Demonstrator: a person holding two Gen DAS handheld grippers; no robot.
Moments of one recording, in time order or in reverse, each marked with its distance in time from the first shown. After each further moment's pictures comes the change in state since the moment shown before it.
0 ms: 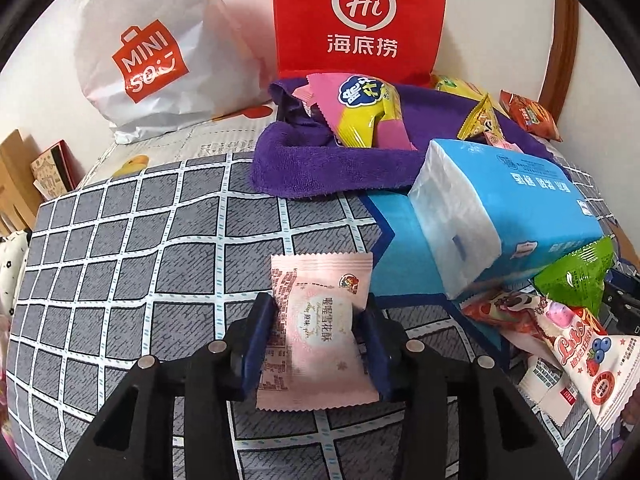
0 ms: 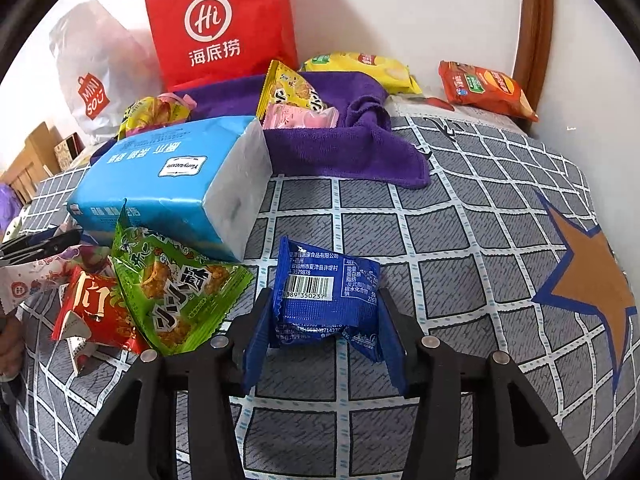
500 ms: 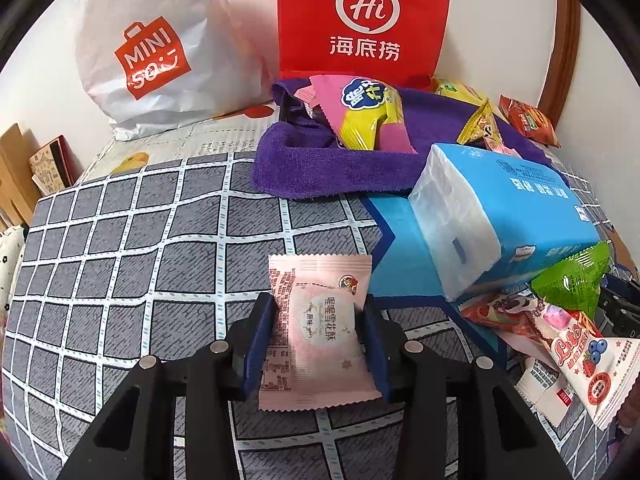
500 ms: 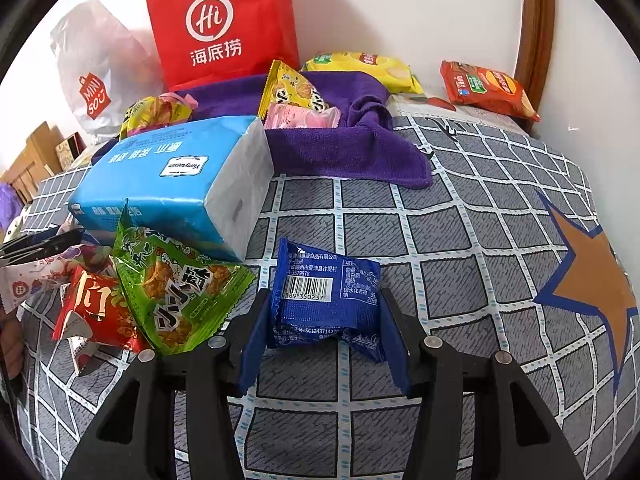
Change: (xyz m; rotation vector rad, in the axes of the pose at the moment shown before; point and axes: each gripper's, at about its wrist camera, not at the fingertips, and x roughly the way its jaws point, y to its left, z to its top) left arm -0.001 0.003 -0.002 -0.021 -0.007 -0.015; right arm 0.000 0.001 -0.001 -0.003 -0.001 0.003
